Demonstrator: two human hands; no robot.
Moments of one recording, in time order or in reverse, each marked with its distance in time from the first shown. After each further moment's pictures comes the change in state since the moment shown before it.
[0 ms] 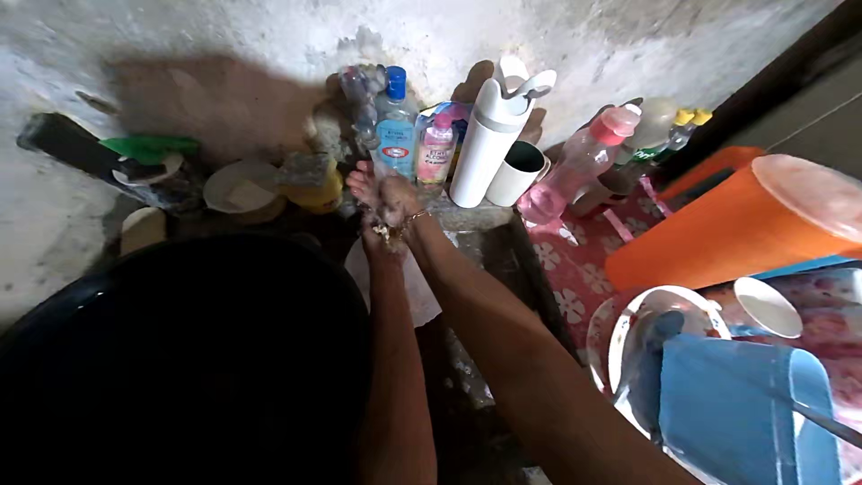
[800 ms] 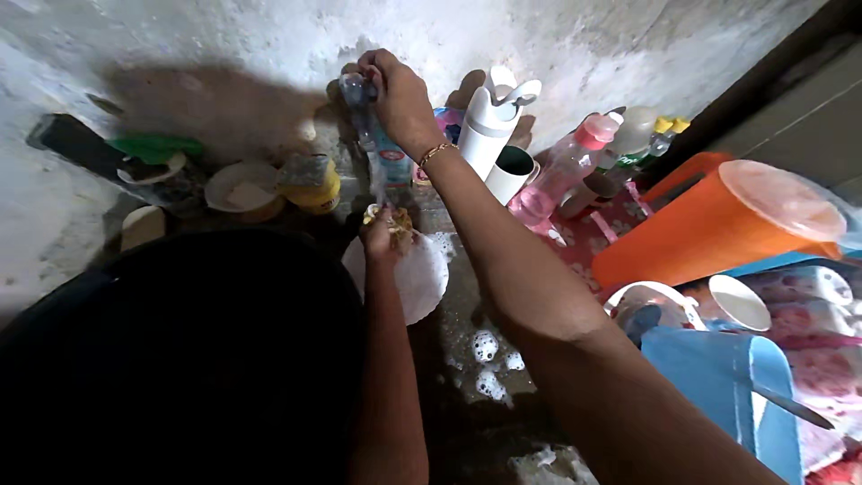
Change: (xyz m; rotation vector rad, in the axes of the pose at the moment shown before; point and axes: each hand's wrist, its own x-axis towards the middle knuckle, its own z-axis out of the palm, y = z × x) left_hand 0.023 -0.013 -0.014 0.424 0.152 -0.169; right_hand -0.038 -0.128 0.045 -1.320 0.032 -0.674
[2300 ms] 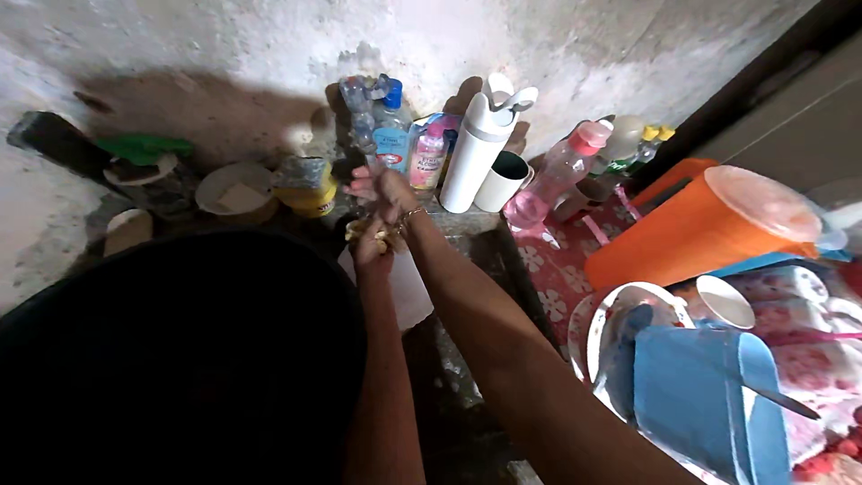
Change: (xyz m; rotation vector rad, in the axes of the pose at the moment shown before) left_hand 0.003 -0.012 -0.017 -0.412 -0.140 0.020; right_hand -0.037 0.066 0.102 1.155 -0.045 0.746
